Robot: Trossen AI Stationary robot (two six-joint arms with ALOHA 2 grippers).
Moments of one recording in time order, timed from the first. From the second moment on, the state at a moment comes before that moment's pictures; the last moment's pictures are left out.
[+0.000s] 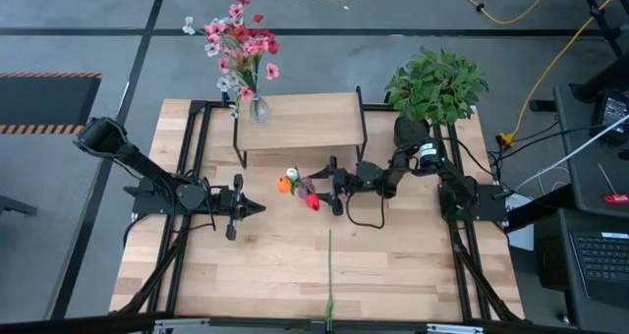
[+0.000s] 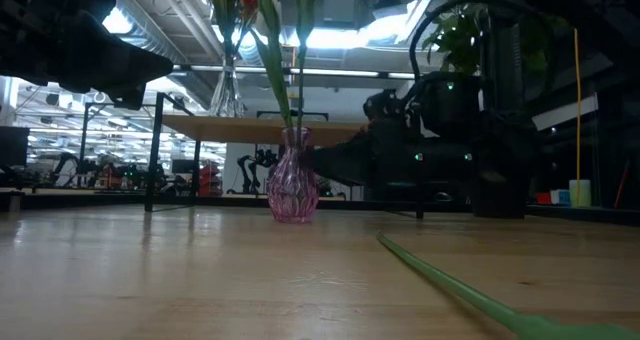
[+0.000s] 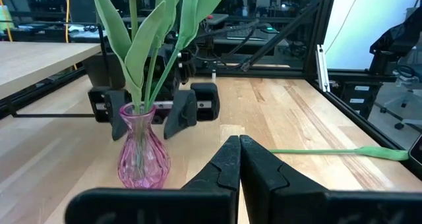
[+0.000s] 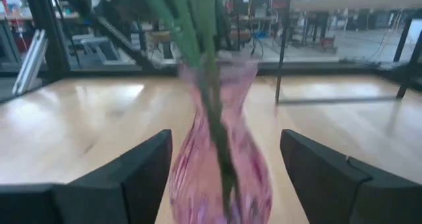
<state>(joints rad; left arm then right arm) -0.49 1.06 0.02 0.97 -0.50 -0.10 -0.12 2.26 0.70 1.57 -0.19 0.02</state>
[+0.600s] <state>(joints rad) -0.49 1.06 0.02 0.96 -0.50 -0.11 -0.16 2.12 0.53 1.57 -0.24 0.09</state>
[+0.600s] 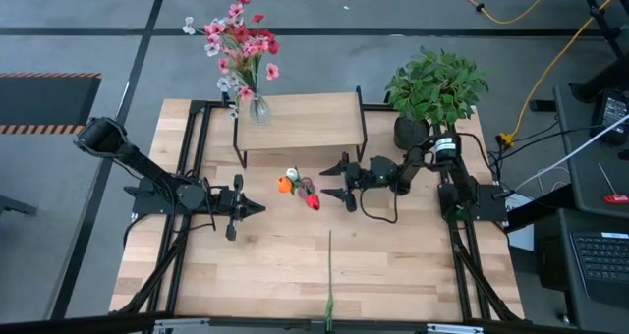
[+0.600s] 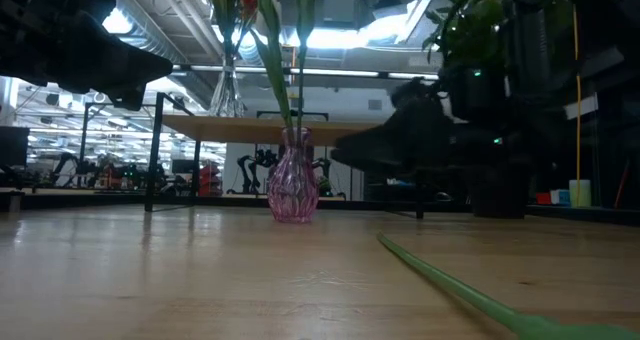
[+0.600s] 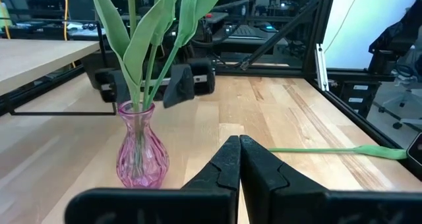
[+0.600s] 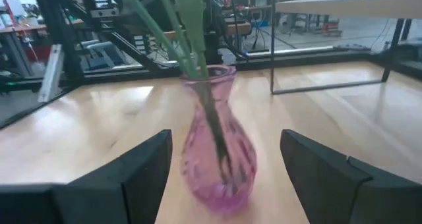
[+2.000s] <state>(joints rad) -0.48 1.06 0.02 0.92 -0.56 -0.07 0.51 1.73 1.23 -0.47 0.21 -0.21</state>
